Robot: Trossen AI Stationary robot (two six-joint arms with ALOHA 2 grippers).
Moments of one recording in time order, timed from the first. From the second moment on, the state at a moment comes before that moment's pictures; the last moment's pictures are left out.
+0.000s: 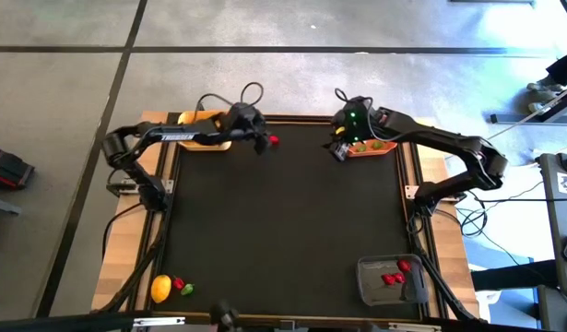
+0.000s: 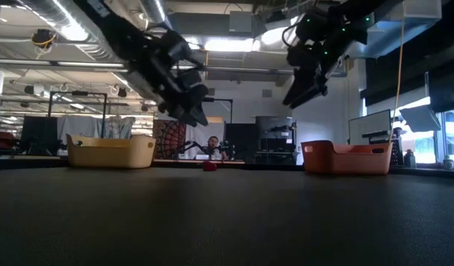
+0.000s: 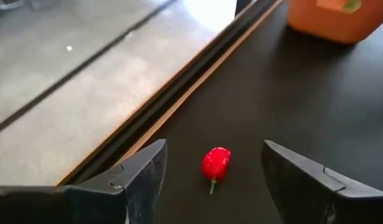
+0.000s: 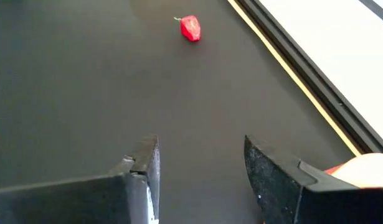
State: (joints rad) left arm 0.58 1.61 0.93 0.02 -0.13 -0.03; right arm -0.58 1.38 1.06 -0.52 -0.14 -0.03
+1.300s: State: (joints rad) left arm 0.62 2.00 1.11 -0.02 0.04 0.43; right arm -0.58 1.37 1.06 -0.53 -0.14 -0.03
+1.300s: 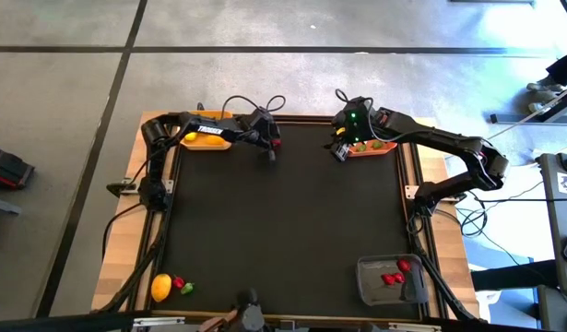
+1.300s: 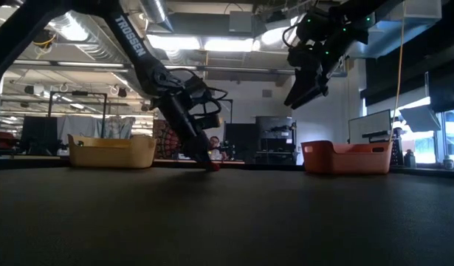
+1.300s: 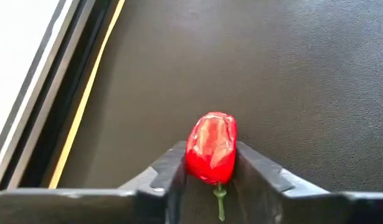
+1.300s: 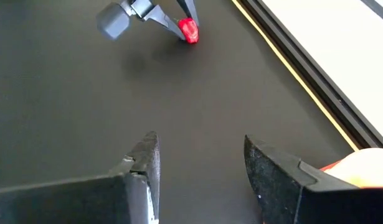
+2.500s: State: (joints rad) left arm 0.39 1.57 1.10 -0.23 0.01 0.29; right arm -0.21 1.33 1.04 -0.75 -0.09 0.01
